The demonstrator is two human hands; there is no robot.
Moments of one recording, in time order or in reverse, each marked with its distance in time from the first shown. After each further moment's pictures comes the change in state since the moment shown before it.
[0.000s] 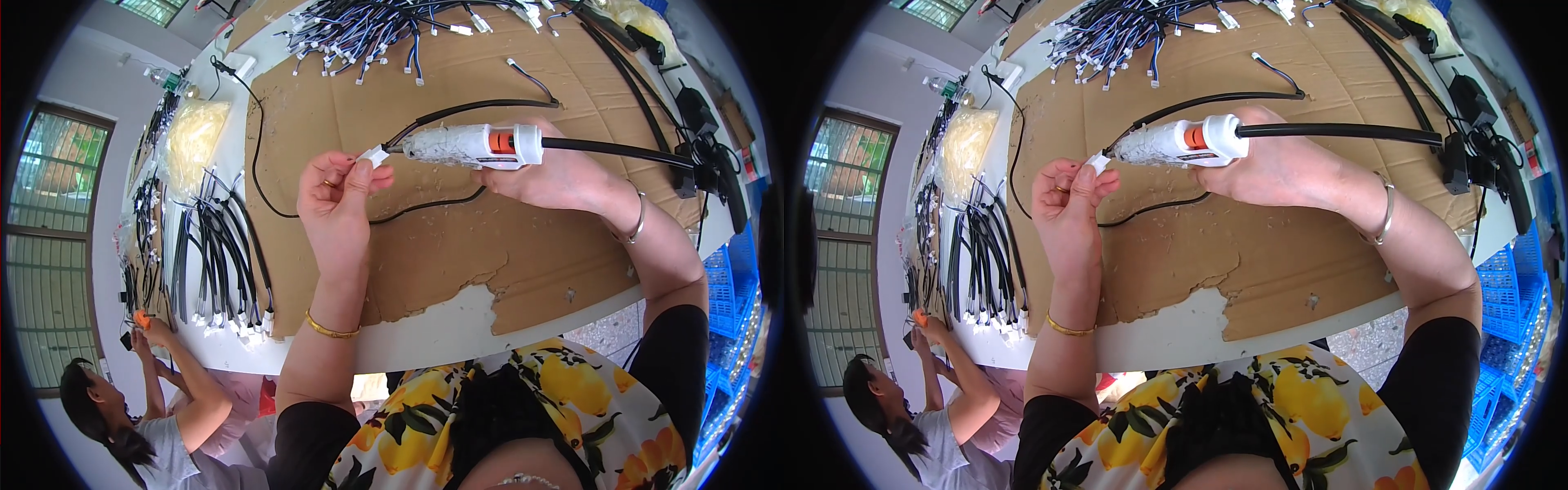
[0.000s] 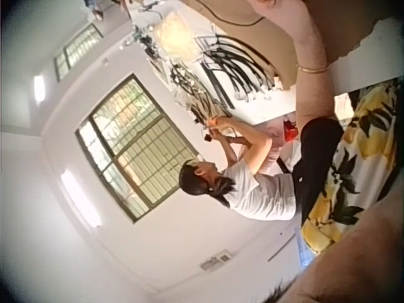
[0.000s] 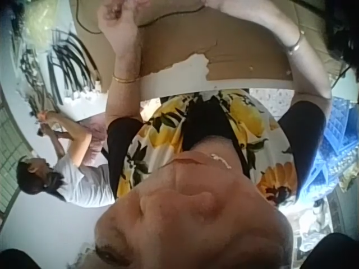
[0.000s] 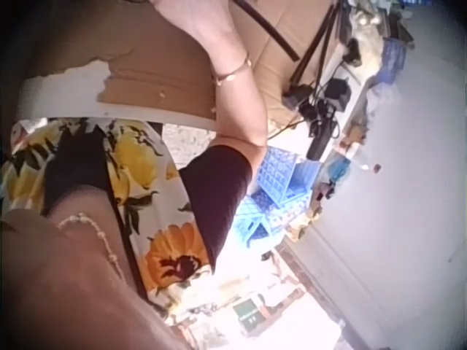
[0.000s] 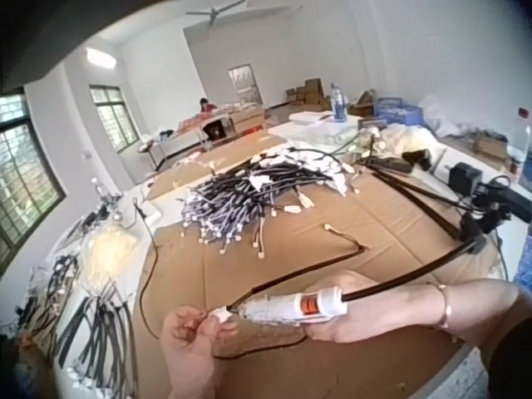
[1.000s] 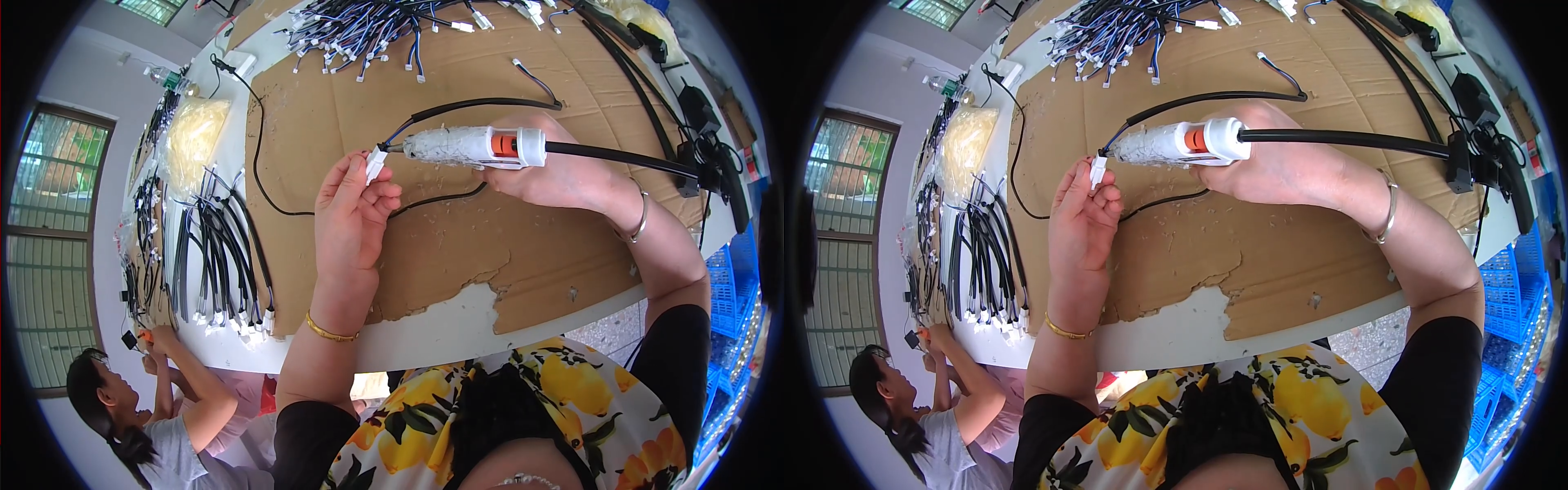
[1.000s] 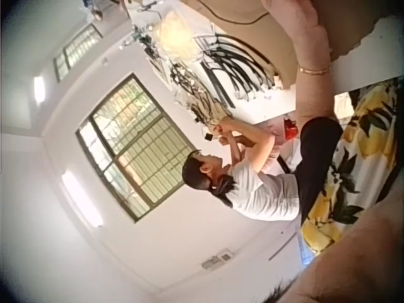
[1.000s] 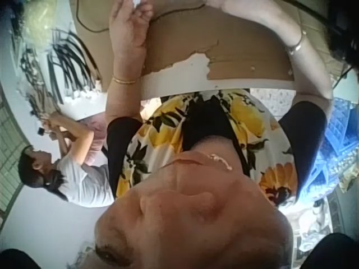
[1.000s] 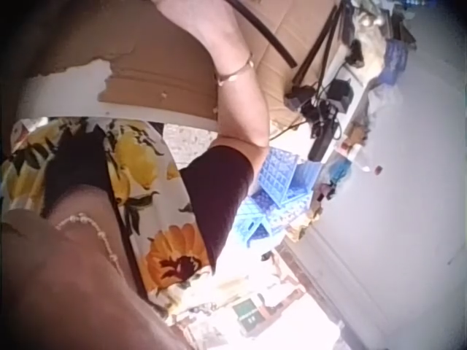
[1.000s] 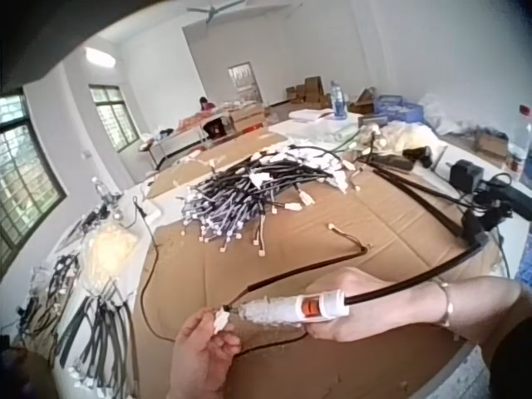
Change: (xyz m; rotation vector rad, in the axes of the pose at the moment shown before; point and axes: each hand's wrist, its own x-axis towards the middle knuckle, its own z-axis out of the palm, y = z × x) left_hand -0.004 0.005 -0.003 -0.399 0.025 -0.441; right_hand 0.002 0.005 0.003 -0.085 0.165 -0.226
